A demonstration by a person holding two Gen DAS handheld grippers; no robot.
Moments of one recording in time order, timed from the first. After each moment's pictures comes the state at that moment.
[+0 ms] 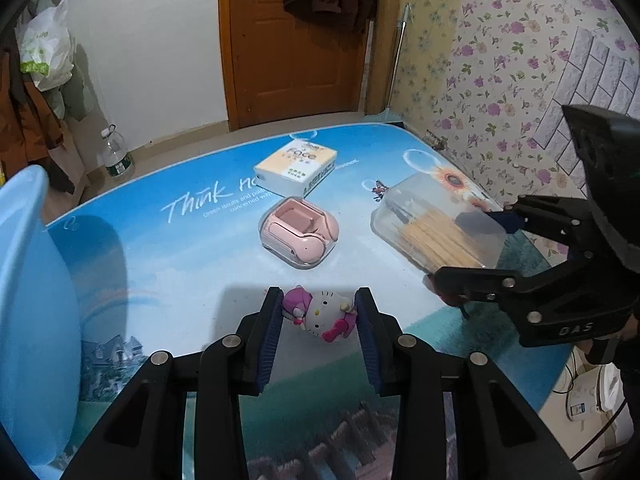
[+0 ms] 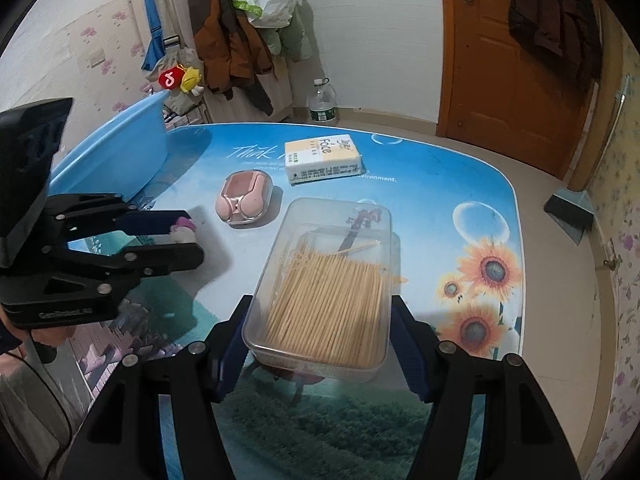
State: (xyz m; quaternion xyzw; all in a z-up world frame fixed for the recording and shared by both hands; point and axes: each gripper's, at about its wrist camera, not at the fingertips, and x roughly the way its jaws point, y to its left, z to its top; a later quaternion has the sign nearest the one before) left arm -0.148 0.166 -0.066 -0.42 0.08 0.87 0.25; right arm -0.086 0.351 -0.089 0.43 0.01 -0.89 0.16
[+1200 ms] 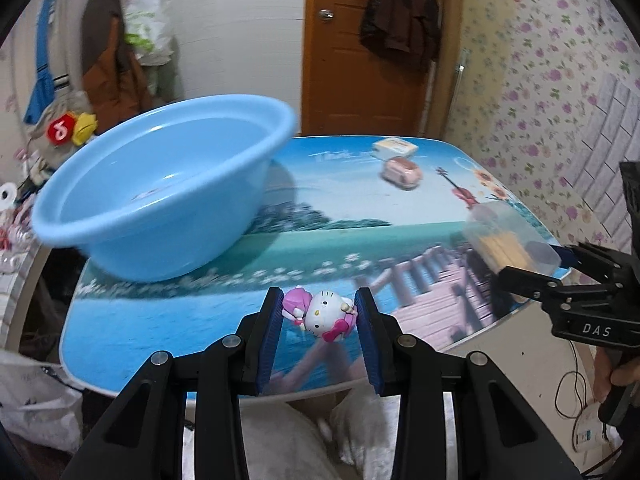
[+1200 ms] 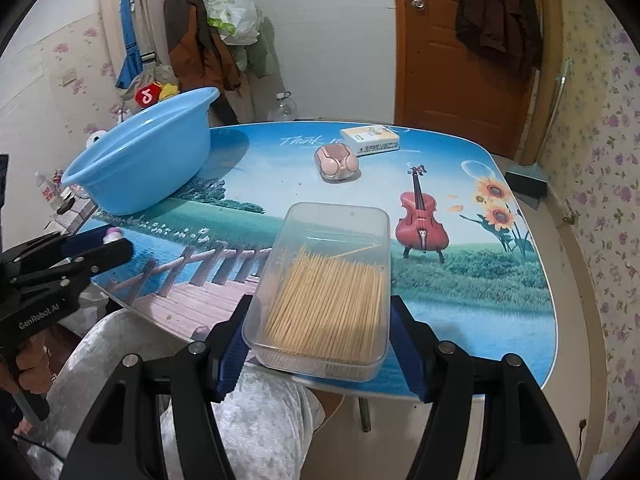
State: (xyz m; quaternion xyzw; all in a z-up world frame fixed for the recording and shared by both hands) left arm -0.023 0.027 -0.050 -0.38 0.03 0.91 0.14; right arm 0.030 0.250 -0.067 0.41 -0.02 -0.91 0.05
